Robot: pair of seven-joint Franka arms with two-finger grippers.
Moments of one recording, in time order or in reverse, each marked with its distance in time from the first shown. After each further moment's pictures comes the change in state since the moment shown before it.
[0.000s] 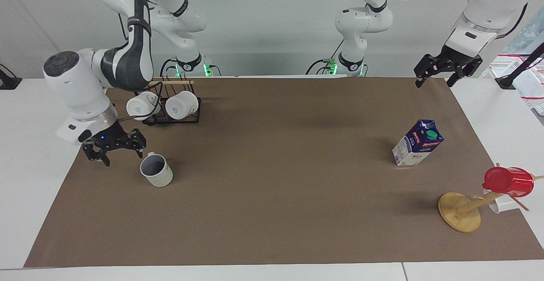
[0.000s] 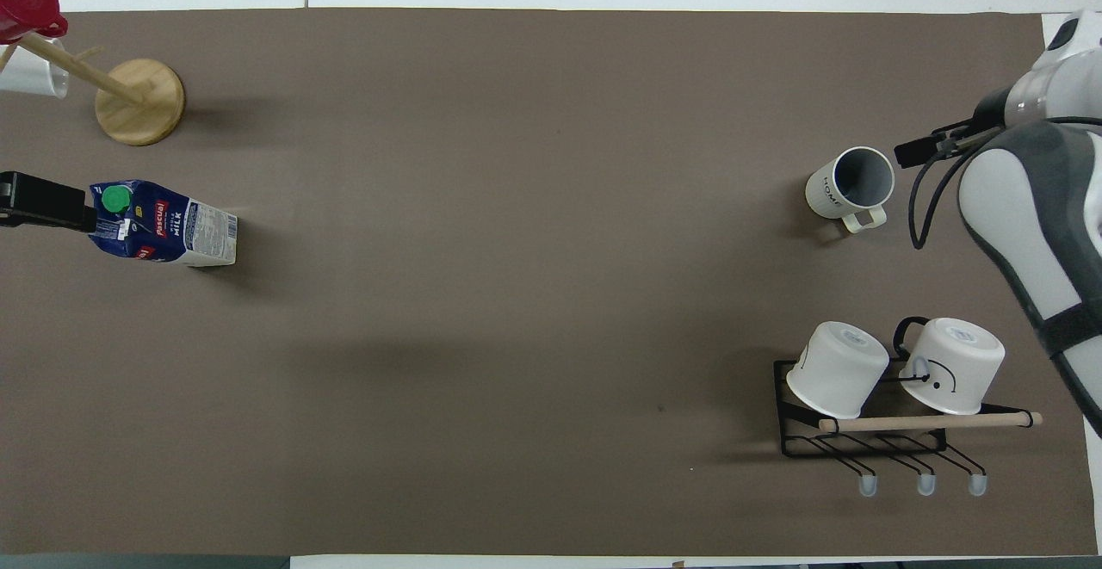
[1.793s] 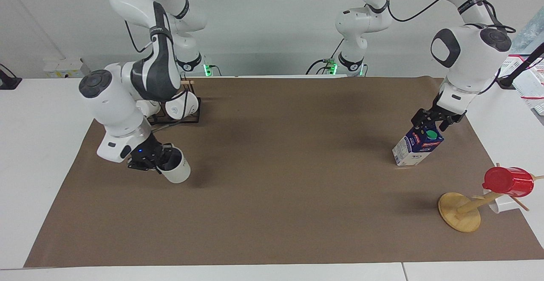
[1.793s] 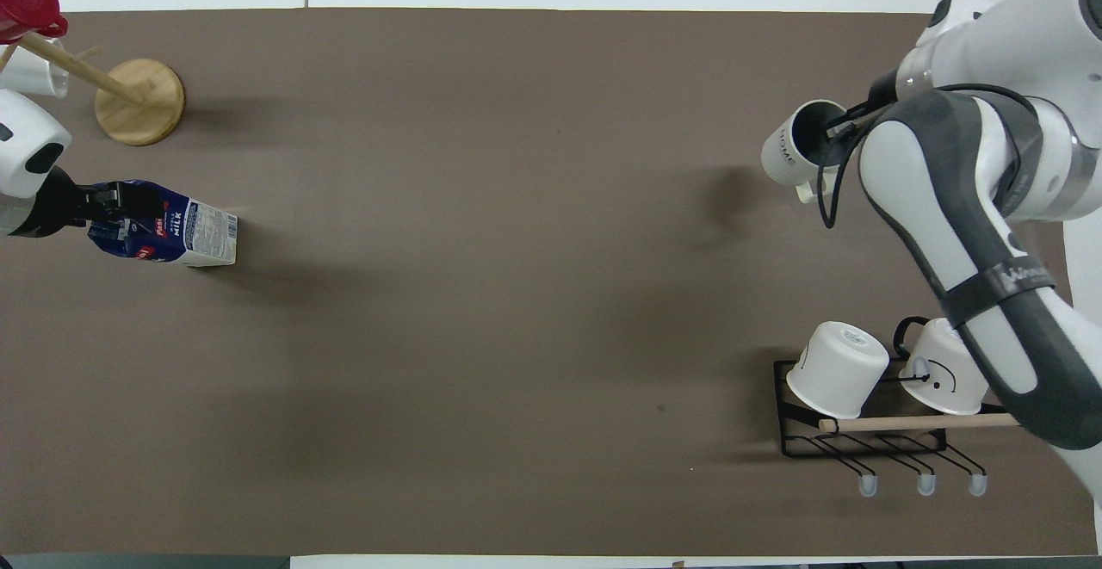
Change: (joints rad) left arm 0.080 0.065 0.003 -0.399 0.000 0.563 0.001; right arm 0.177 0.095 0.008 0.198 0.060 -0.142 0.108
